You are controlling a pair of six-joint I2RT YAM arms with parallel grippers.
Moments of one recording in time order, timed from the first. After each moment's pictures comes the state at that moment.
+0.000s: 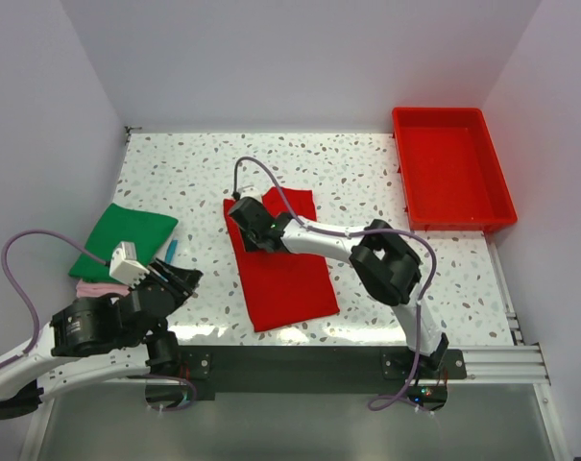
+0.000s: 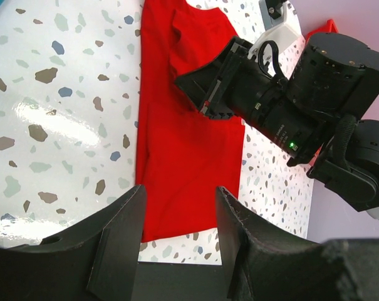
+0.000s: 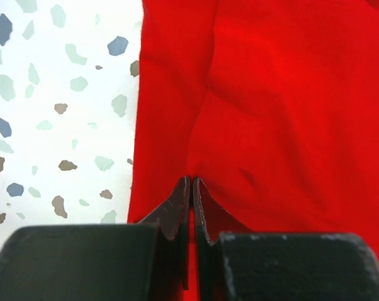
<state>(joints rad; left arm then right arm) -1.21 0.37 0.80 -1.23 -0.84 -1.56 0.99 2.14 1.62 -0.33 0.30 0.50</state>
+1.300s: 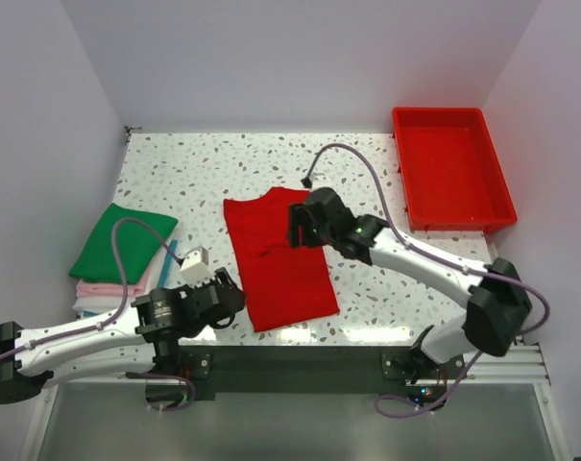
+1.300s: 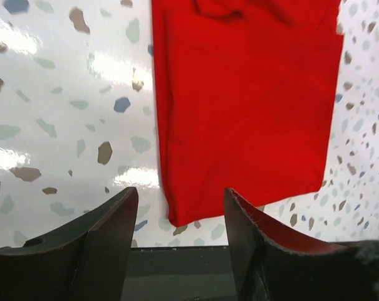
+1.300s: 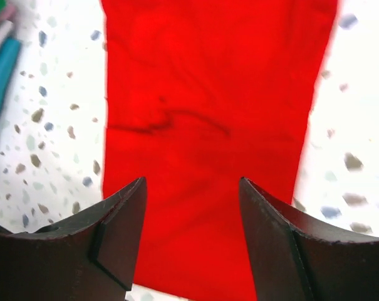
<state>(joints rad) -1.21 0.73 0.60 -0.91 -0.65 -1.46 0.85 1.52 1.17 -0.37 0.20 0.55</state>
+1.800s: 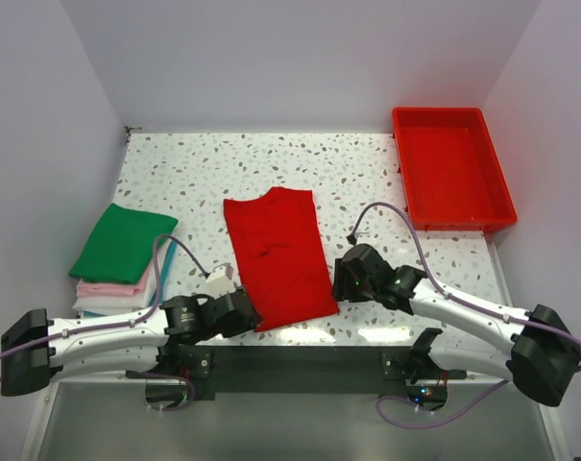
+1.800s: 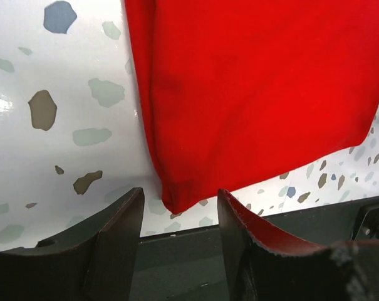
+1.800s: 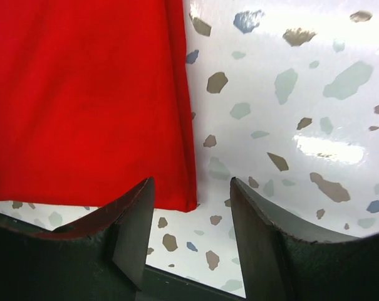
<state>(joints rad) -1.20 0.87 0.40 -0.56 -0.37 -1.43 0.84 1.08 0.58 -0.46 0.18 0.74</state>
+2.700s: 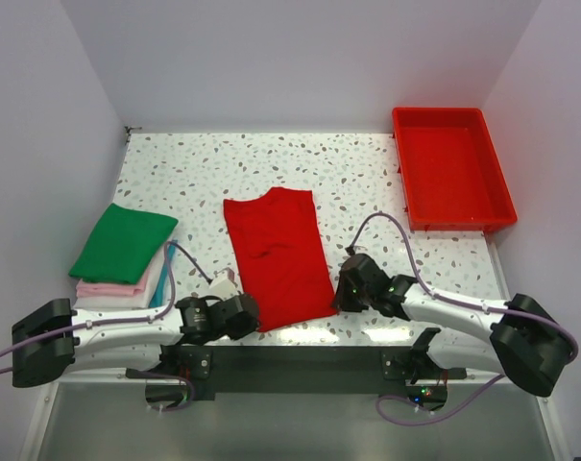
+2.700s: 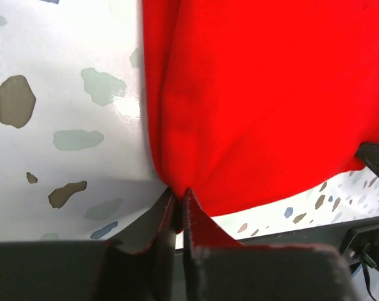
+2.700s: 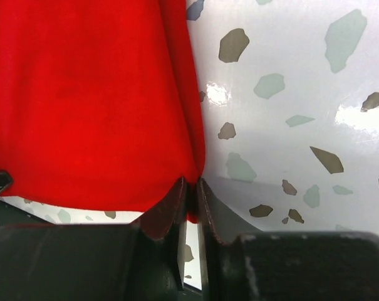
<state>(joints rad) -1.20 1.01 0.35 -0.40 -0.34 -1.57 0.84 1.16 0.44 -0.24 0.05 0.87</state>
